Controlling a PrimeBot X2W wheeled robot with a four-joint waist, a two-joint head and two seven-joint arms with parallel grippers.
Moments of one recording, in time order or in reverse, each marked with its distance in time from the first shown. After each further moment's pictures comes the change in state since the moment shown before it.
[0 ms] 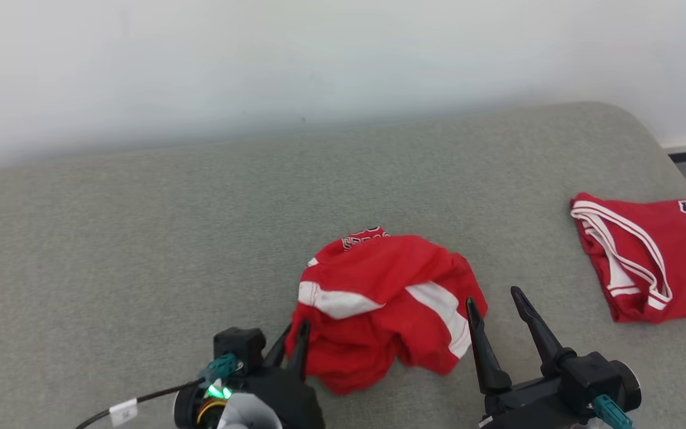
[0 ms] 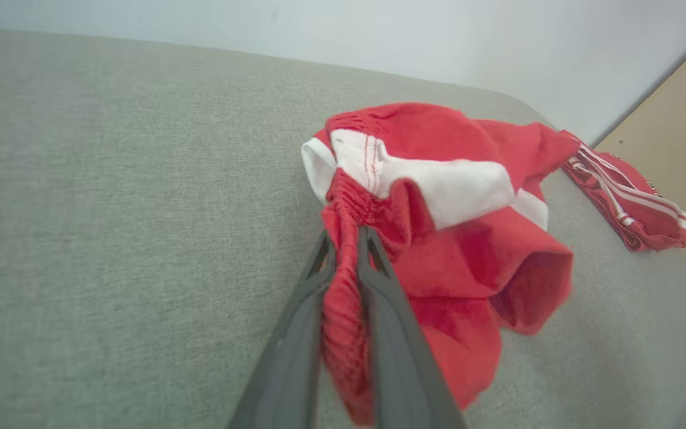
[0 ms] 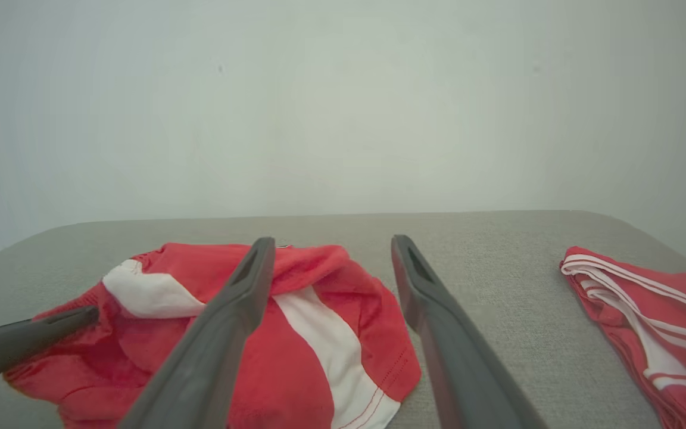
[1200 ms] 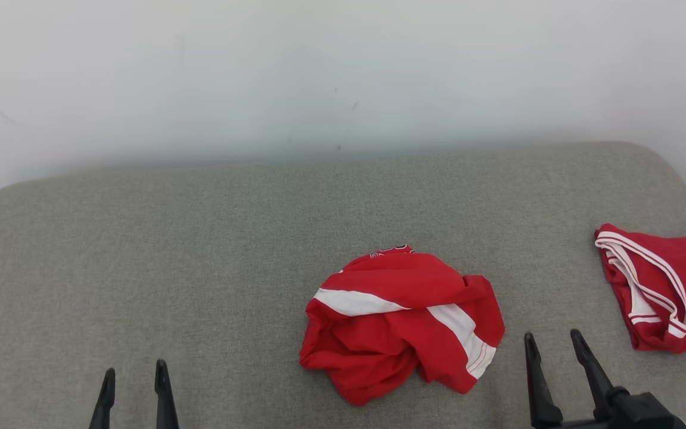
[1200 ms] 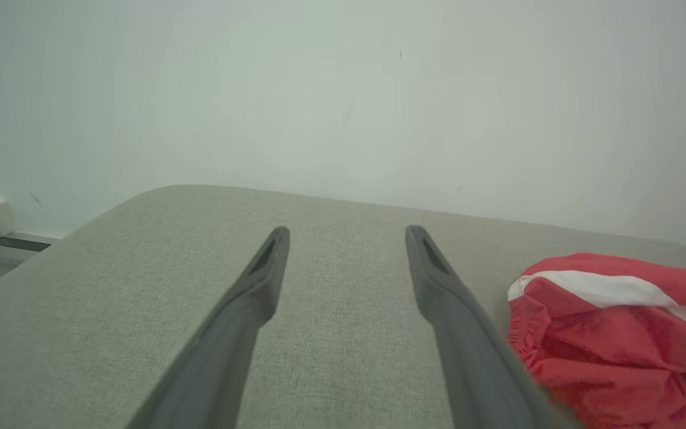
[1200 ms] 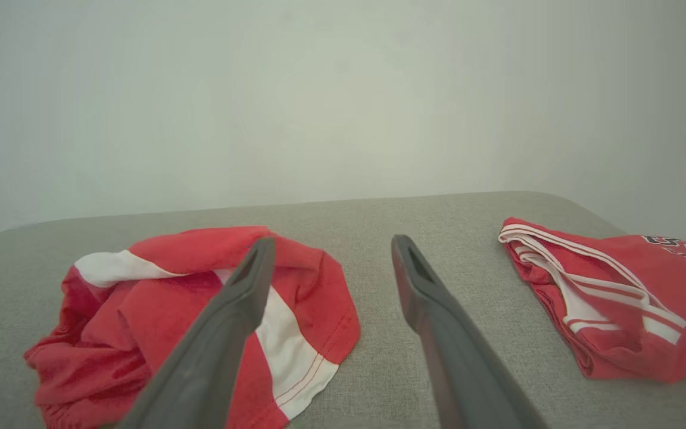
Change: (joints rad) left arm 0.480 -0.027 0.573 -0.451 0.409 -0.080 -0.185; right arm 0.113 0.008 -0.151 0.007 0.001 0.000 -0.023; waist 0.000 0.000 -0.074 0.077
